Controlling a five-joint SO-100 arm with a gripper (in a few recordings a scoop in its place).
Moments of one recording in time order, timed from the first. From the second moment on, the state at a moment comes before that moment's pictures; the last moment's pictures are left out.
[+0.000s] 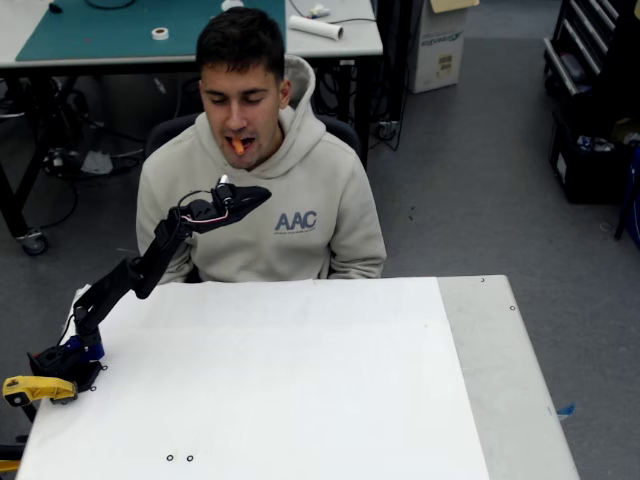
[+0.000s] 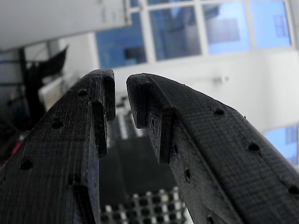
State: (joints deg) arm 21.6 43.0 -15.2 47.1 -74.2
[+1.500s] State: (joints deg) arm 5.4 107.1 108.5 47.1 -38.1
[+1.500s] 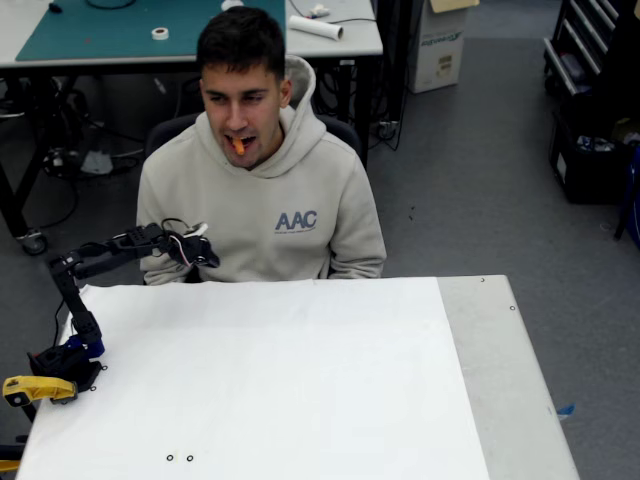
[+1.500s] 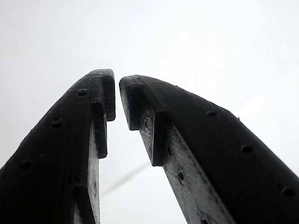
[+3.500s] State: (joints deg) arm -7.6 187.6 171.7 66.6 -4.0
